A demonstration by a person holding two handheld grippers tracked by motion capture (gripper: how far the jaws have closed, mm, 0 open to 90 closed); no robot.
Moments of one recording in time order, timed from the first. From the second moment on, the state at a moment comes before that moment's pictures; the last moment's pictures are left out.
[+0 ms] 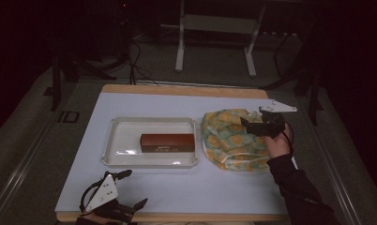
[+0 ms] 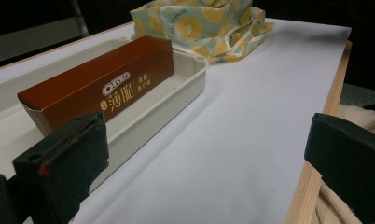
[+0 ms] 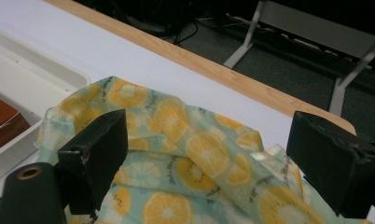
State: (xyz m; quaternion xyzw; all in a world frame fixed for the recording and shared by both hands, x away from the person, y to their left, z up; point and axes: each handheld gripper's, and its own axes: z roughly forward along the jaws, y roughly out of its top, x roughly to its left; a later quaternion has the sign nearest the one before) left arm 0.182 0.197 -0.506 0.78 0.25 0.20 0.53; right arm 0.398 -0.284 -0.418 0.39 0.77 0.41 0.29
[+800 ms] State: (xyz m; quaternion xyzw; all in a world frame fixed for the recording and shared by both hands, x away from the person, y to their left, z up) left arm 0.182 0.195 -0.505 0.78 0.25 0.20 0.53; right arm 0.341 -0.325 -0.462 0.44 0.72 0.43 0.32
